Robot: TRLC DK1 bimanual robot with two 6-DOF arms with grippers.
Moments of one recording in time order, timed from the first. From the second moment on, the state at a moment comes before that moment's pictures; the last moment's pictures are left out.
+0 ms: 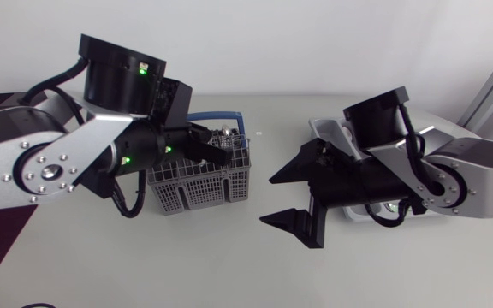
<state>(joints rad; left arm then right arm) -0.67 1.36 0.94 -0.11 -0.18 -0.10 0.51 1.35 0.76 -0.21 -0.55 -0.59</state>
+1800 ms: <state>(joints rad) -0.82 1.34 0.70 0.32 -0.44 -0.08 0.58 1.54 0.88 -0.15 -0.54 -0.56</state>
